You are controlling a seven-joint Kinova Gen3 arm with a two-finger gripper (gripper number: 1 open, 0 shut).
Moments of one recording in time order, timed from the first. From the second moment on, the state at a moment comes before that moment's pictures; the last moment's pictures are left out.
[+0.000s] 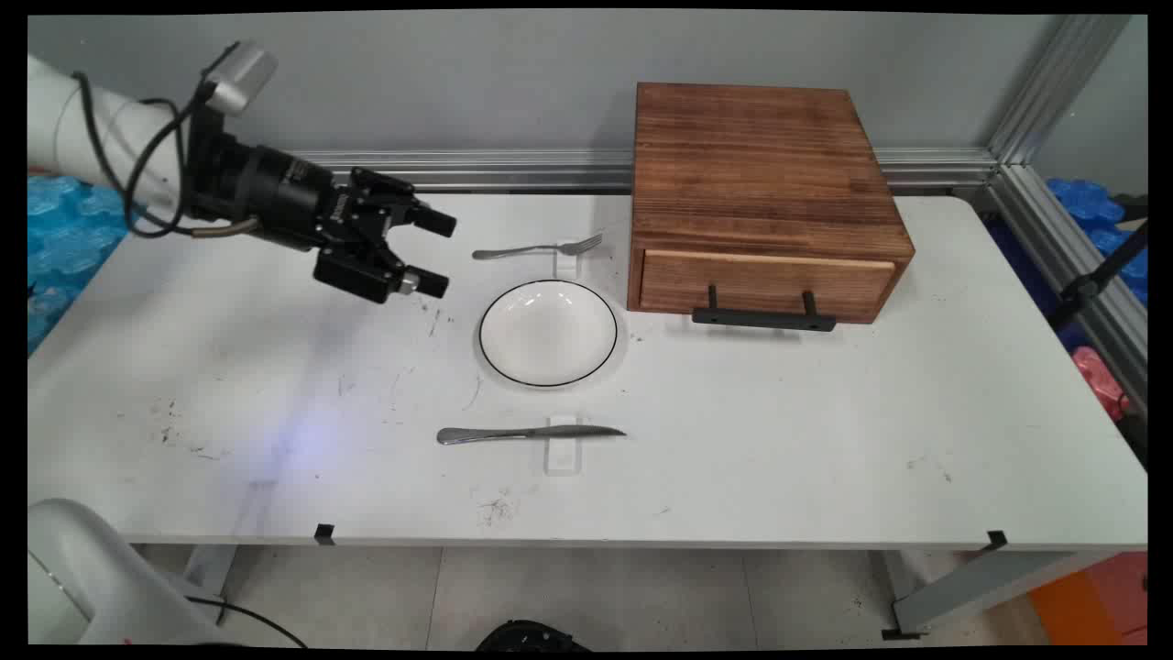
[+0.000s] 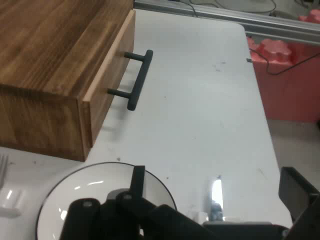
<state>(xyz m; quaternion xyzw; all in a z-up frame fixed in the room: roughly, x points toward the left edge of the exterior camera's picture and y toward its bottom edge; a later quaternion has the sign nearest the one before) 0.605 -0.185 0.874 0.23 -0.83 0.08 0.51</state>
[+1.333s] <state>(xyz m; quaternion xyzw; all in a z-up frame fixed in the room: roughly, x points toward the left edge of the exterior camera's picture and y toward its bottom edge) 0.425 -0.287 0.918 0.18 -0.90 0.13 0.37</state>
